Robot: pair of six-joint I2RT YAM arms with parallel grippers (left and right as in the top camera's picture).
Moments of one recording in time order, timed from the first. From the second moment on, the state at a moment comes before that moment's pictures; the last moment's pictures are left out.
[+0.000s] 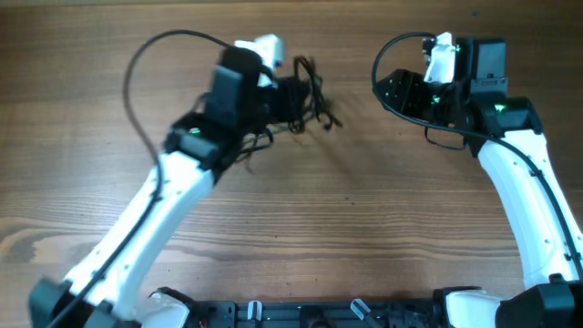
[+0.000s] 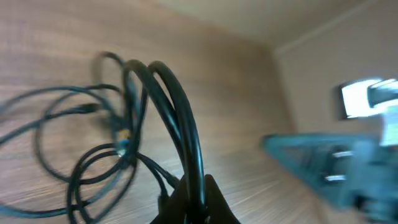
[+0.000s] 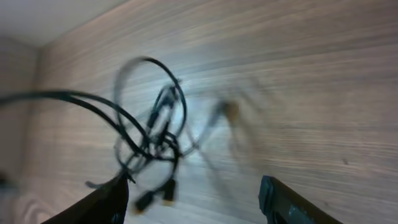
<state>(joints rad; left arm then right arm) -0.46 1.44 1.23 -0.34 0.31 -0.64 0.09 1.47 1.27 -0.65 -0.45 0.36</state>
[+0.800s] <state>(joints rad) -0.33 1.41 1.24 -0.18 0.84 -0.79 0.20 1.58 1.27 -0.49 -0.65 0.35</state>
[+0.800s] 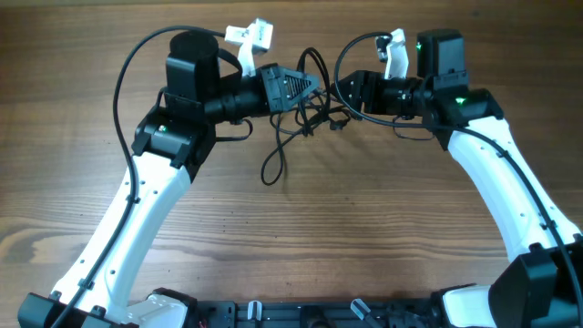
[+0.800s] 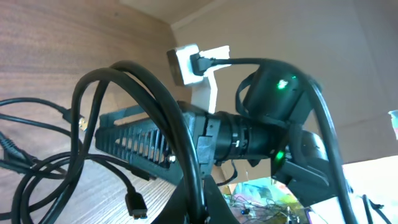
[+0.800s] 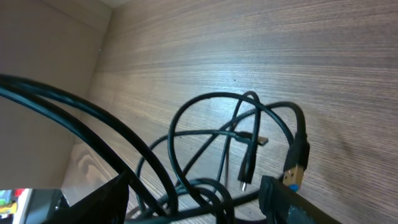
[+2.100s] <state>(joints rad) -0.26 1.43 1.24 -0.40 0.77 -0.97 0.06 1.66 1.27 -0.38 -0.63 0.50</state>
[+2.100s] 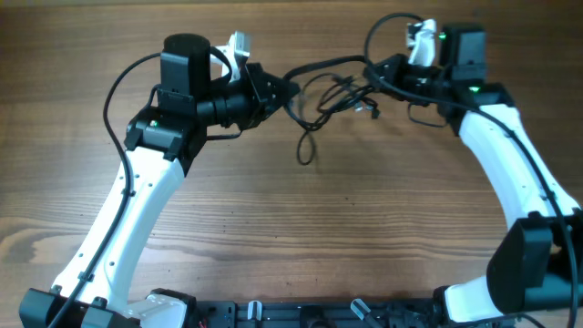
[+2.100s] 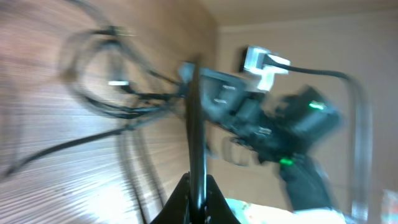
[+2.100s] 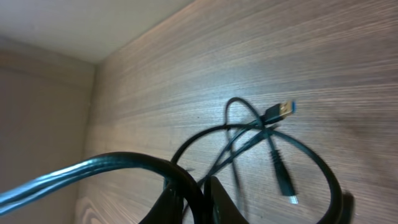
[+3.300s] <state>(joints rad) -0.27 1.57 1.24 -0.77 0.10 -0.69 -0.02 1.45 1.27 -0.58 -0.45 0.43</state>
